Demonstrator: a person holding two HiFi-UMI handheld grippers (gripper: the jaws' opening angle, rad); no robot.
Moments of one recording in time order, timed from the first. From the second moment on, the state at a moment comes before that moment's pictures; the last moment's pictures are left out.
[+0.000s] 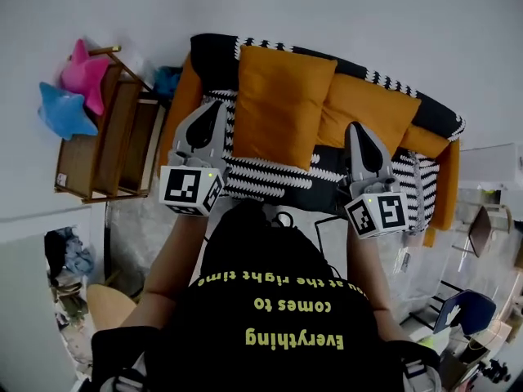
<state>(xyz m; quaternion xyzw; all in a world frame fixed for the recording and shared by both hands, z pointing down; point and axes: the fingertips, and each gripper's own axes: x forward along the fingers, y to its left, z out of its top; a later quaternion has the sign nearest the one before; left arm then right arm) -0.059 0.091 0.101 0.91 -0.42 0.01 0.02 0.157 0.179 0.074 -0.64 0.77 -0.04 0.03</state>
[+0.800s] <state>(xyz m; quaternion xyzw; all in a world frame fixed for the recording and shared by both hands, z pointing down) -0.031 -0.017 0.121 0.91 -0.40 0.03 0.05 0.174 0.074 0.099 -0.64 0.76 -0.09 0.02</state>
